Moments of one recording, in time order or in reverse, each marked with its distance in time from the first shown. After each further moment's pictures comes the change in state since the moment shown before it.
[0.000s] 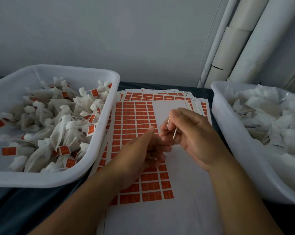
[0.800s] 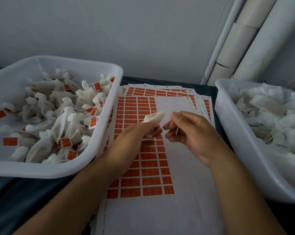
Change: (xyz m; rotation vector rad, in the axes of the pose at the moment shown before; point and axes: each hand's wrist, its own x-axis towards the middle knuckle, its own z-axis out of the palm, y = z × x) left_hand 0.001 0.003 -0.012 0.099 0.175 0.118; right_hand 0.005 0.014 -0.006 -0.122 0.080 0.201
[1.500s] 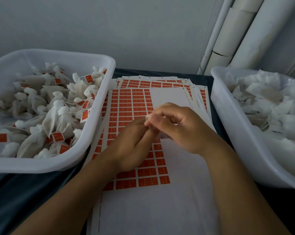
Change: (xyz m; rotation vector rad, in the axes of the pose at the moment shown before) left_hand -0.004 -0.007 0.005 0.535 -0.175 0.618; right_hand -0.003 0.001 0.004 -0.381 -0.172 -0.259
